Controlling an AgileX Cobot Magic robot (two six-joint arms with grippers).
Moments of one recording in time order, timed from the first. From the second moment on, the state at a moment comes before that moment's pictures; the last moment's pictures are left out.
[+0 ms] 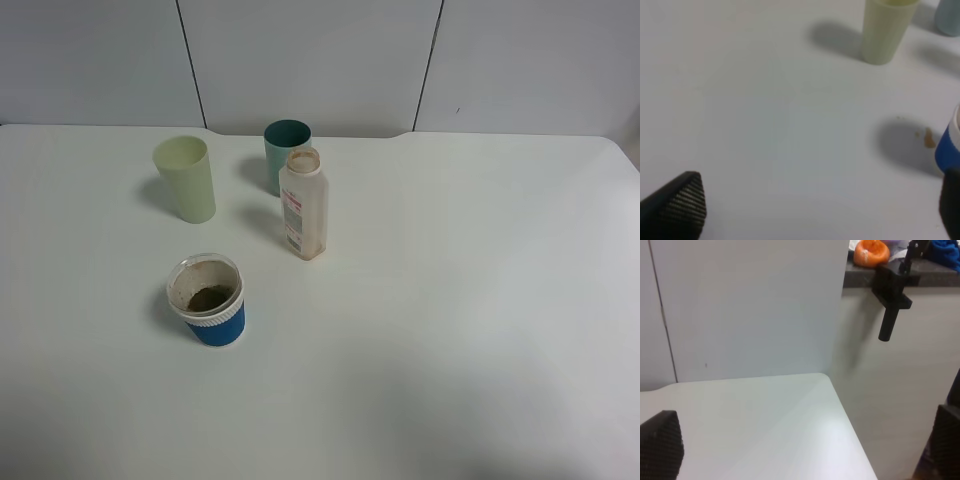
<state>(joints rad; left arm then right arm) -0.05 0.01 -0.51 0.00 1.06 -0.02 -0.02 0.05 -0.90 -0.22 1.04 0.02</state>
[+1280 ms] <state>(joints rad) -0.05 0.01 -0.51 0.00 1.06 -0.02 -0.02 -0.01 -0.51 -0.03 1.06 0.00</state>
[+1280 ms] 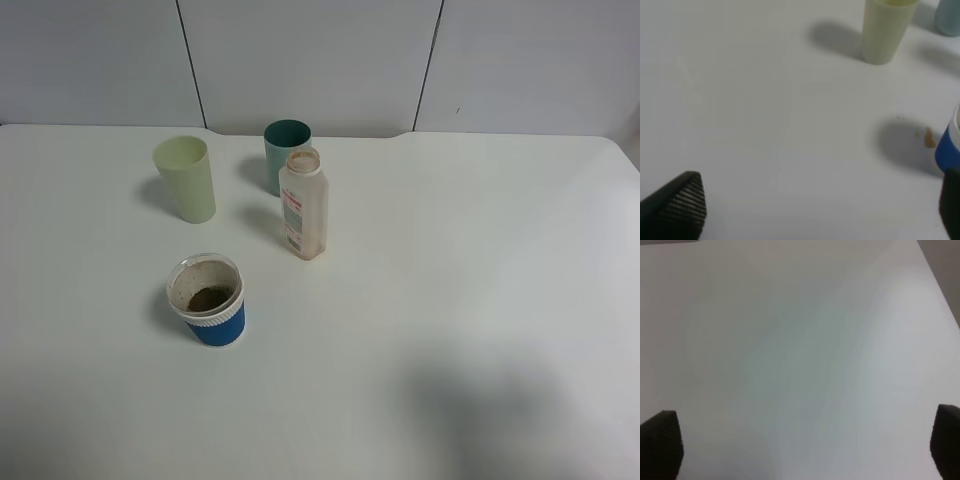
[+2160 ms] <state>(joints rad) -0.05 0.01 -0.51 0.00 1.06 -0.02 -0.02 -0.01 -0.51 -0.03 1.06 0.00</state>
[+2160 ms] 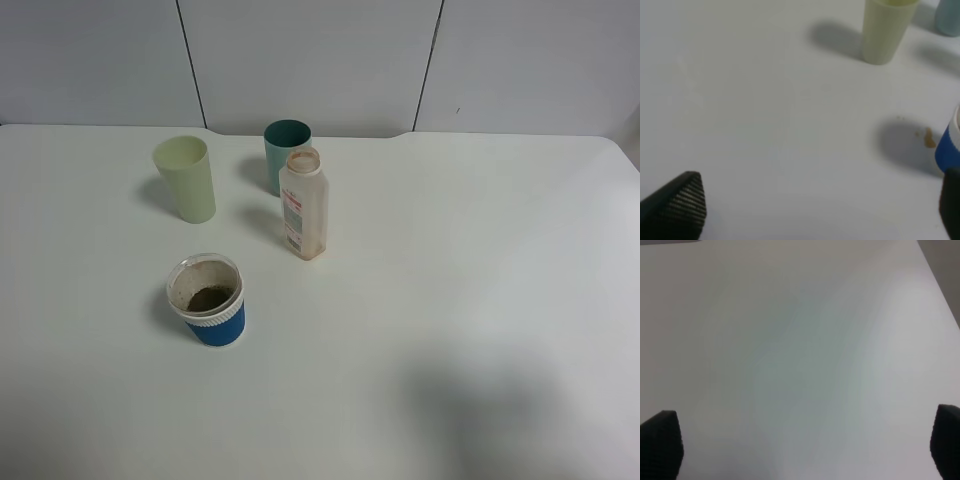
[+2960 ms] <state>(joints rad) -0.05 0.01 -0.51 0.00 1.06 -0.02 -0.02 -0.01 -0.51 -0.03 1.06 0.00</state>
